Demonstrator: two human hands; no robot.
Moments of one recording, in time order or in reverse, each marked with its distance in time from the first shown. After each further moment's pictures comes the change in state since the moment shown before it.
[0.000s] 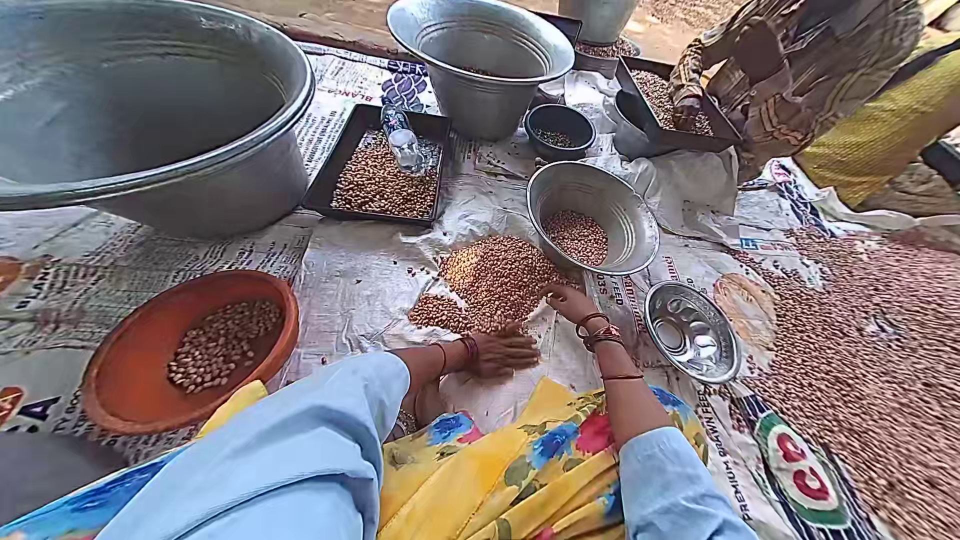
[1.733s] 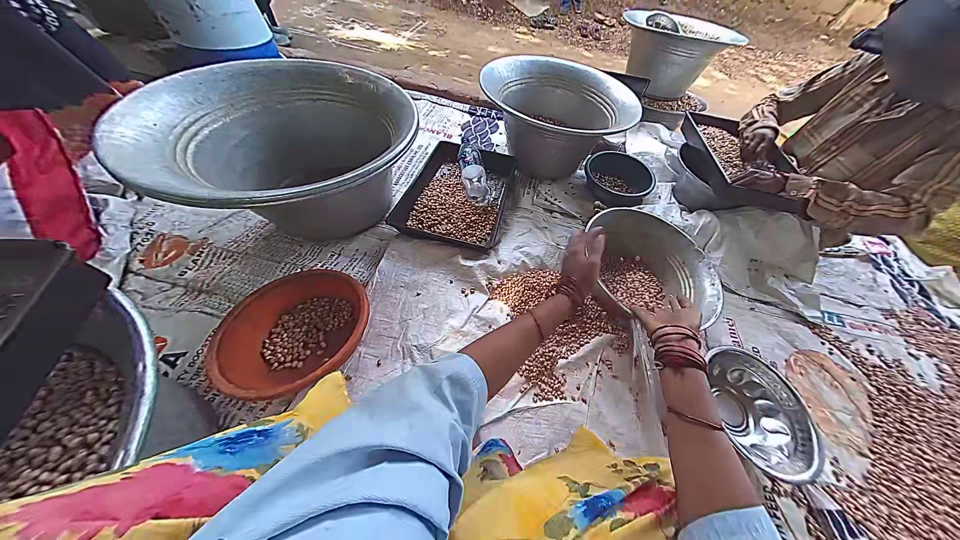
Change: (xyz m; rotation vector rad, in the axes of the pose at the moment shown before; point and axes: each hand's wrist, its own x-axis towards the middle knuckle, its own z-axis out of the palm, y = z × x) left_hand 0.073 -0.025 -0.226 -0.691 1.344 -0.866; right_hand -0.021 -0.067 -0.064 1.681 0.877 0.075
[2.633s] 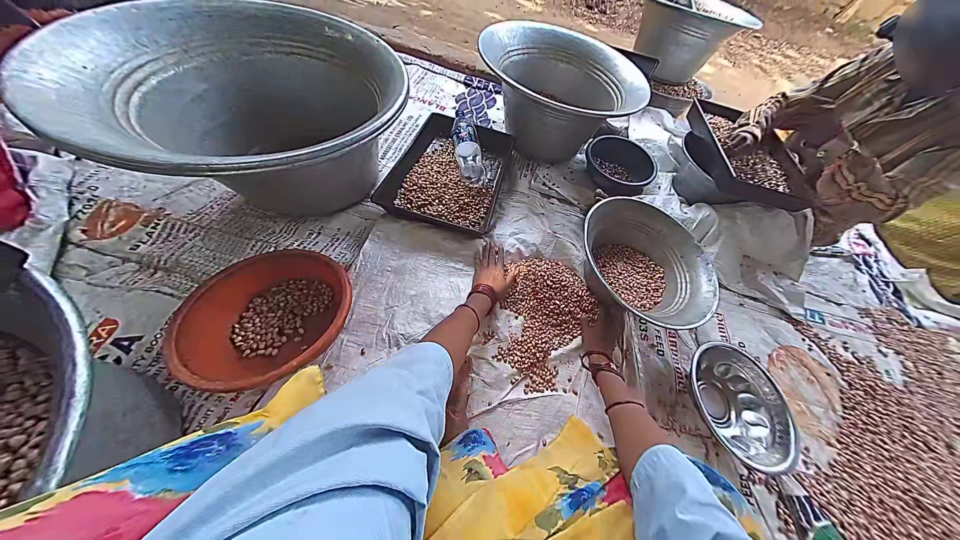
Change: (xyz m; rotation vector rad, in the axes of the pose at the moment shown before) left_hand 0.003 -0.190 -0.098 0.907 -0.234 -0.261; right_hand 0.062 0.145 -0.062 -1.645 -0.236 -0.411
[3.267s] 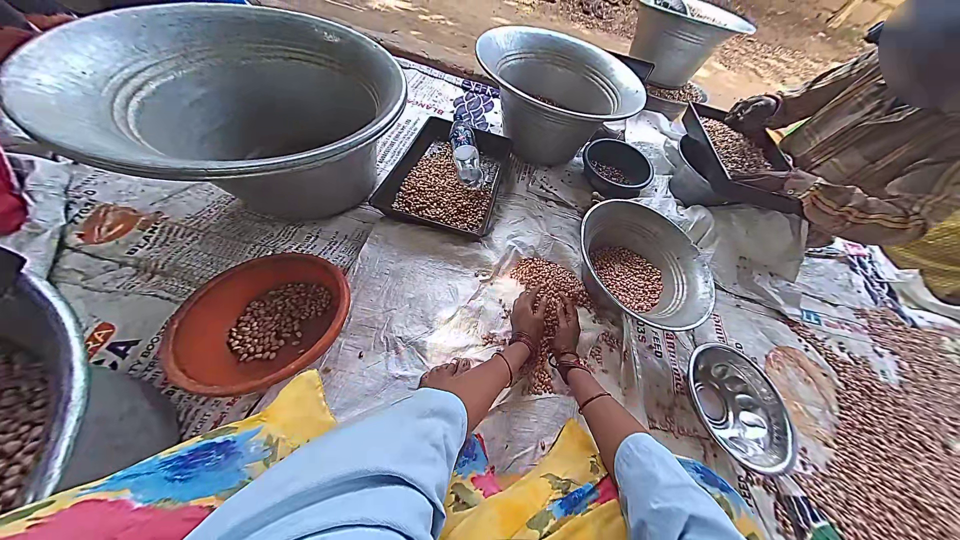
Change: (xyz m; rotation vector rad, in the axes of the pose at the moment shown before) left_hand -0.075 0.083 0.060 -0.756 0.181 -0.025; right_hand -0.020 -0.042 0.042 0.721 0.015 -0.212
